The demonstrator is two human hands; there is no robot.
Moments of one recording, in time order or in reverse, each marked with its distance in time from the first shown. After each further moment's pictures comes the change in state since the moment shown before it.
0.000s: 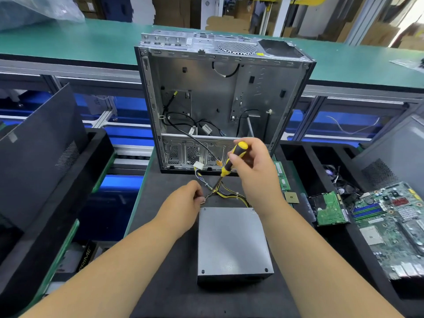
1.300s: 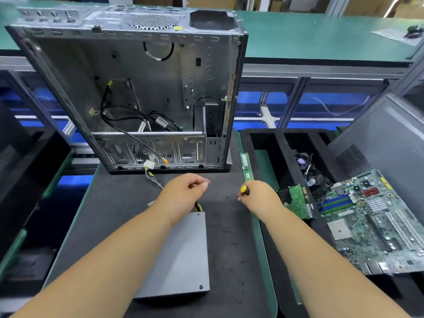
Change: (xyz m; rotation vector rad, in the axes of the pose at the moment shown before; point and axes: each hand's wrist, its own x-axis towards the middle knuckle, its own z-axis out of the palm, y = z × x) left_hand 0.049 0.117 0.067 -0.468 -0.159 -0.254; right_hand 0.025 0.144 -0.161 -0.956 -0.287 0.504
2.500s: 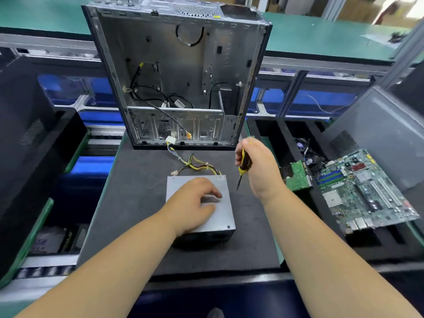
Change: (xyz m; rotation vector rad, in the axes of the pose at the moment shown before) left_hand -0.100 -0.060 -0.030 0.274 -0.189 0.450; right_hand -0.118 -0.104 -0.008 1.128 0.180 -0.259
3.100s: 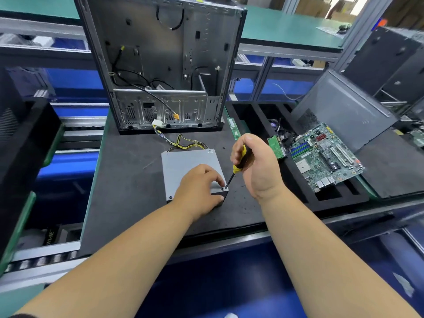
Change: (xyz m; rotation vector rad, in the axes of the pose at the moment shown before) left_hand -0.036 0.008 0.036 0.165 0.022 0.009; right_hand -0.101 -0.013 0.012 0.148 0.057 -0.093
